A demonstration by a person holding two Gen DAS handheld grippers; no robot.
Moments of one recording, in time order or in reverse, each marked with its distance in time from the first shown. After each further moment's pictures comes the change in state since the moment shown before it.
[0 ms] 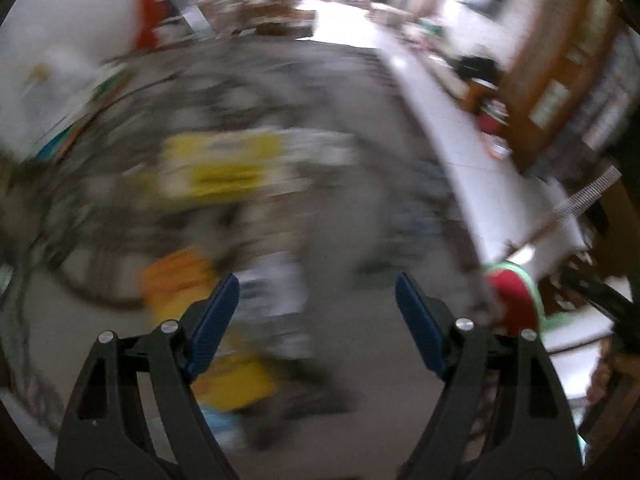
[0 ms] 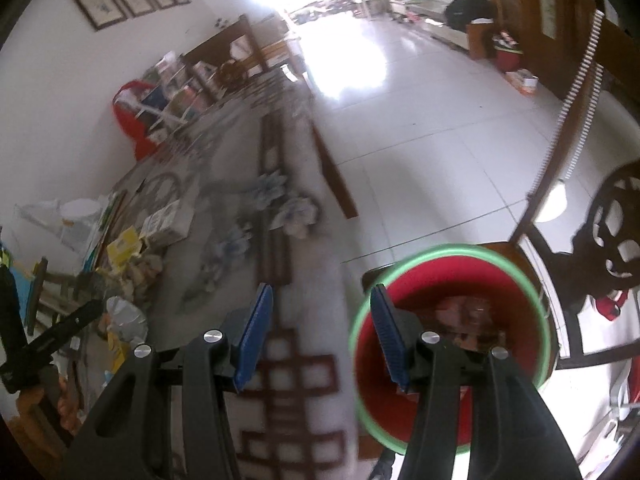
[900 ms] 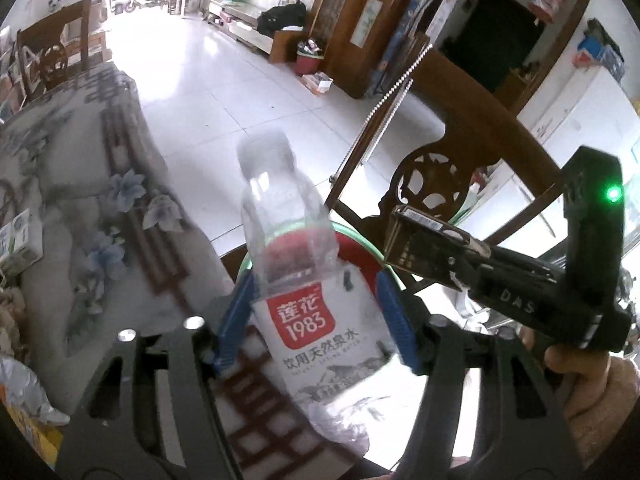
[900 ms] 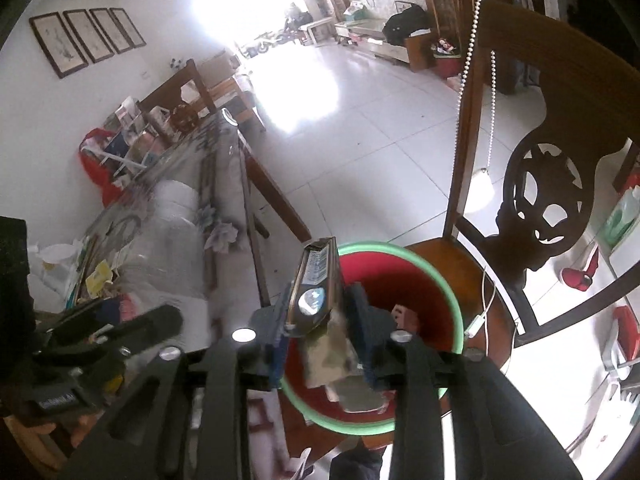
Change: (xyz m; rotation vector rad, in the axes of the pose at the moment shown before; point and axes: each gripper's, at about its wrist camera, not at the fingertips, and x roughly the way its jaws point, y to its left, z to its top) left arm 0.006 -0.252 -0.033 0.523 0.090 -0.502; right arm -0.080 -0.080 -0.032 0.147 -0.124 -0.116
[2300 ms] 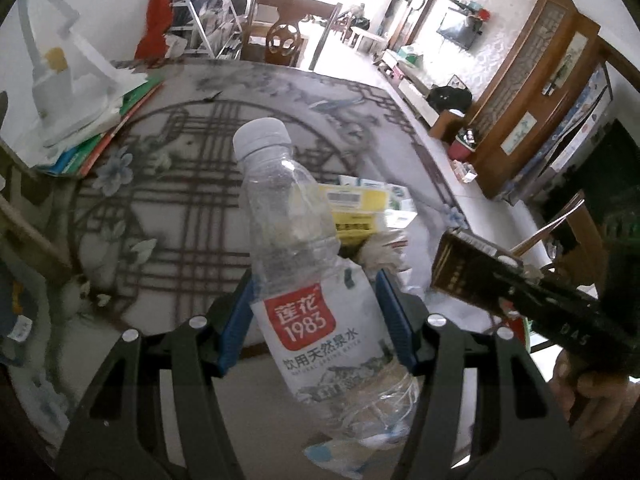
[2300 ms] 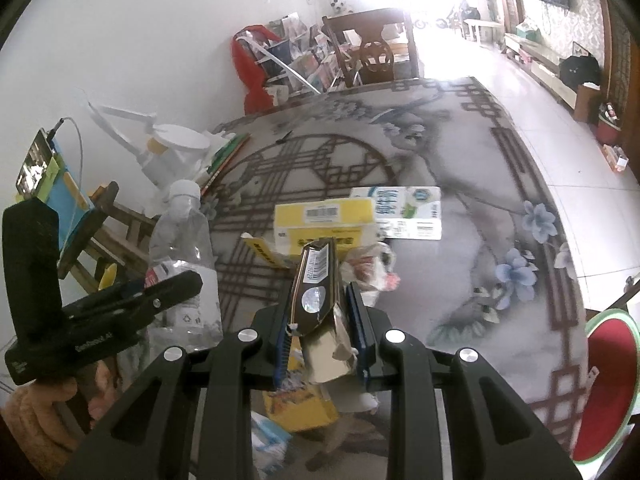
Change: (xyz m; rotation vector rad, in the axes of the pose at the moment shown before) left arm -0.217 0.300 -0.130 -0.468 -0.213 0.325; right arm 0.095 0.364 -0.056 -0.433 0.129 0.299
